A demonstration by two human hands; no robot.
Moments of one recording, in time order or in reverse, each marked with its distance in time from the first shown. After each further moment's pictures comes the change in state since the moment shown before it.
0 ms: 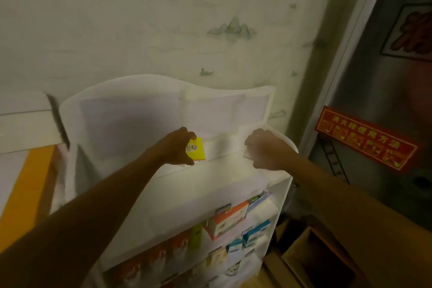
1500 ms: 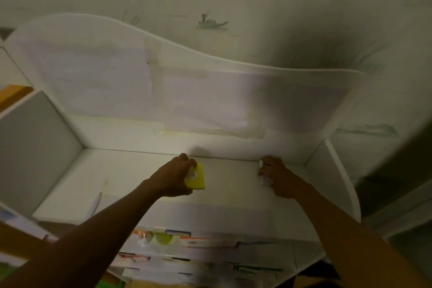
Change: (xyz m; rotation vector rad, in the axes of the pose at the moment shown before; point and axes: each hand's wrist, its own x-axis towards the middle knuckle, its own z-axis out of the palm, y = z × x) left_hand 0.140 0.048 0.192 -0.058 -0.138 -0.612; right_hand 0.258 0.217 0.257 0.151 -0.355 -0.615
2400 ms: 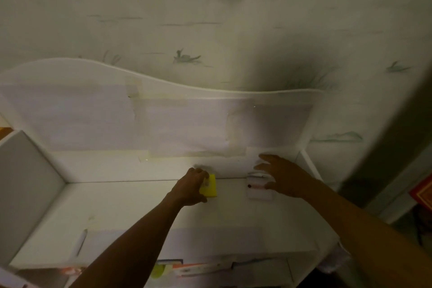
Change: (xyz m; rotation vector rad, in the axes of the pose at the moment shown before) left_hand 0.066 0.040 0.015 -0.023 0.000 0.067; right_hand -0.044 0.000 -0.083 -0.111 0.115 0.024
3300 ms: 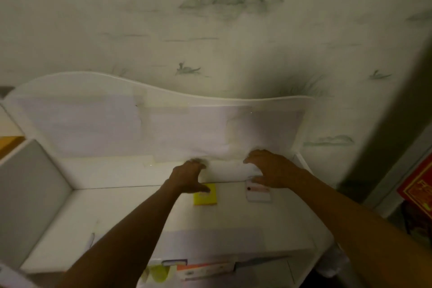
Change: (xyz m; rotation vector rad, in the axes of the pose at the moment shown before) left_hand -0.007 0.011 -0.054 0.175 -0.019 -0.062; right_hand -0.007 -0.045 -0.052 0.039 -0.035 0.007
